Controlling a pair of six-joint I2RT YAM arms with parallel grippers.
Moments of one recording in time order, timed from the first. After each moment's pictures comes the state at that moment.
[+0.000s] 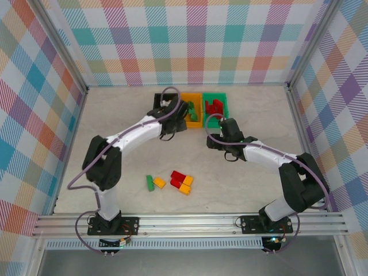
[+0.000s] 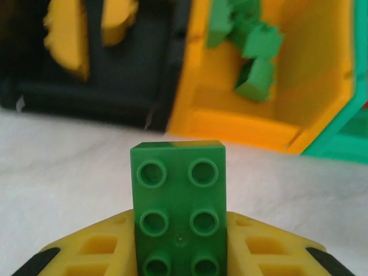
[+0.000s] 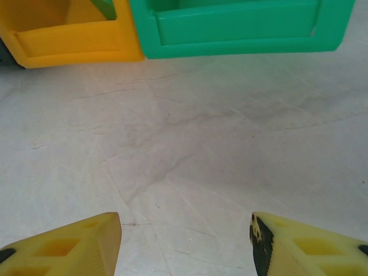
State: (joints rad) left arm -0.63 1.90 1.58 -0.65 -0.24 -0.72; right arm 0.51 1.51 0.83 -0.17 0.01 0.48
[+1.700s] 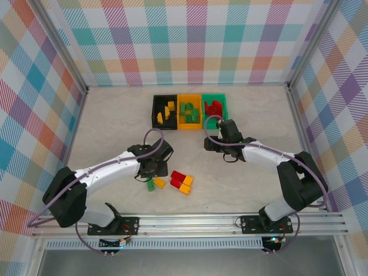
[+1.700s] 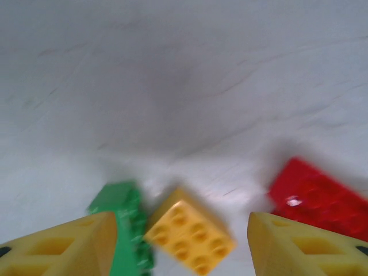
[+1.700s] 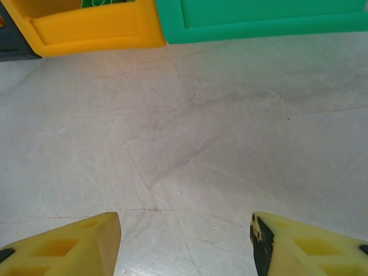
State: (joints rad) left arm -0.77 1.37 0.87 -0.87 -0.20 -0.86; right arm 0.52 1.53 0.82 -0.15 -0.07 0.49
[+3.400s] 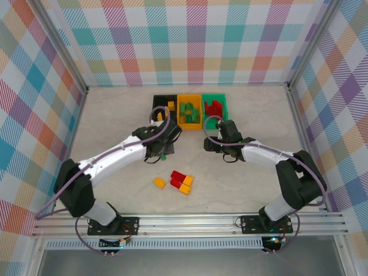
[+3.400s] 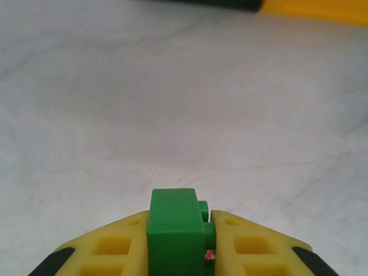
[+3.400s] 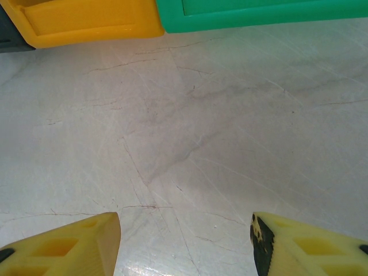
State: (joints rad) left arm -0.75 1.54 1.25 -0.87 -0.34 -0.80; right arm 0.52 1.54 0.82 -0.15 -0.07 0.49
